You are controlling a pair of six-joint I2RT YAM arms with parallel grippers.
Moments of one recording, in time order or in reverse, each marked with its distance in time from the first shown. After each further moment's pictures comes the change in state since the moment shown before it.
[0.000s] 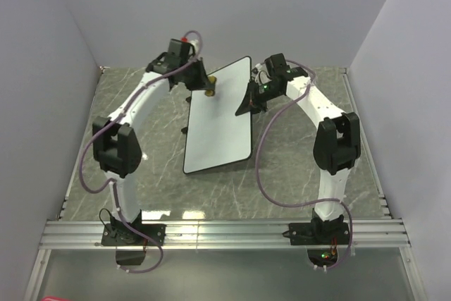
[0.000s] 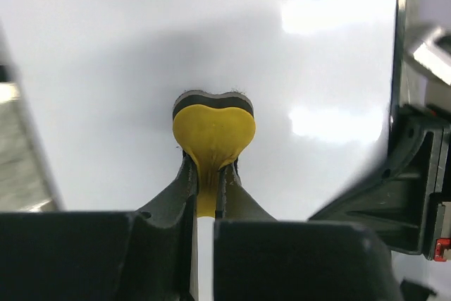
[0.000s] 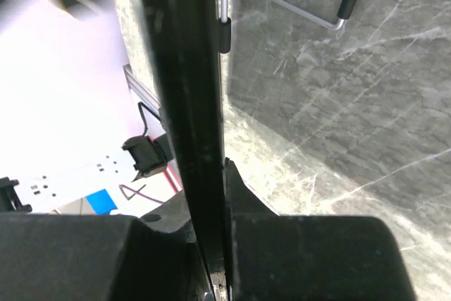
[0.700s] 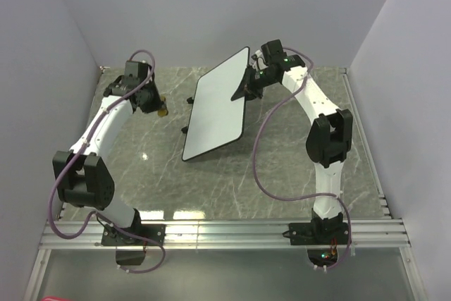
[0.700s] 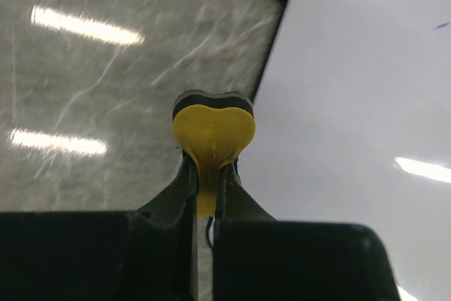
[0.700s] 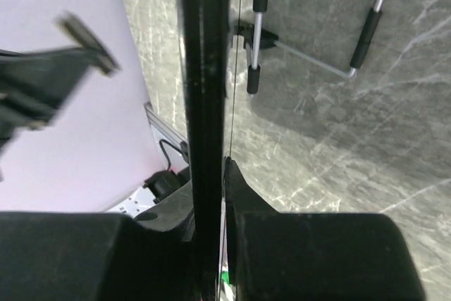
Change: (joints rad) left arm 0.246 -0.417 -0.445 -0.057 -0.299 -0.044; right arm 0.005 0.121 0.297 -0.084 0.069 0.134
